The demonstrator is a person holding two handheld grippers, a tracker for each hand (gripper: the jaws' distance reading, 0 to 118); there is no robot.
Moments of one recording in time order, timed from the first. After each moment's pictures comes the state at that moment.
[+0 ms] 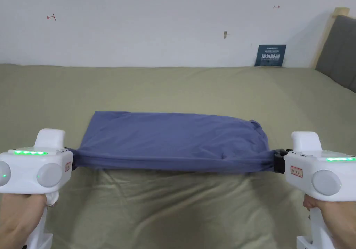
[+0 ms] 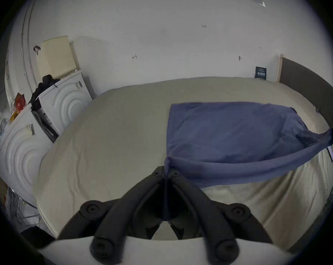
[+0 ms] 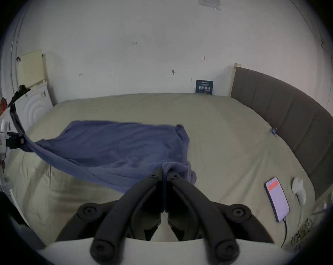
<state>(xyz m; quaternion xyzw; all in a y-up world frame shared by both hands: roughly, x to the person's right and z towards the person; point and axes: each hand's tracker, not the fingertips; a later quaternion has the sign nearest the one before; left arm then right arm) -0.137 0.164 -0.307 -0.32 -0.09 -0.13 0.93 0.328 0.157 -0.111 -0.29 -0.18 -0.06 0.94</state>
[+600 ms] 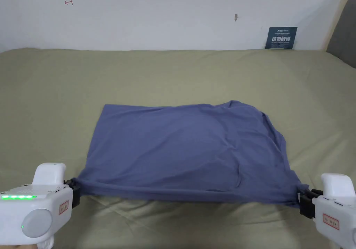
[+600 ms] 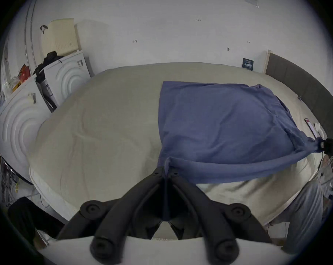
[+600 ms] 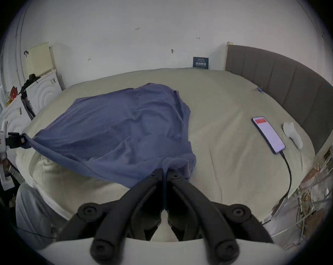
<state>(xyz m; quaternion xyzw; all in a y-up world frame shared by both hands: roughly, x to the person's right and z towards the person) -0.206 0.129 -0.178 -0.37 -0.13 -0.09 0.92 0.287 0.102 0.029 -0.34 -0.17 -0.09 0.92</state>
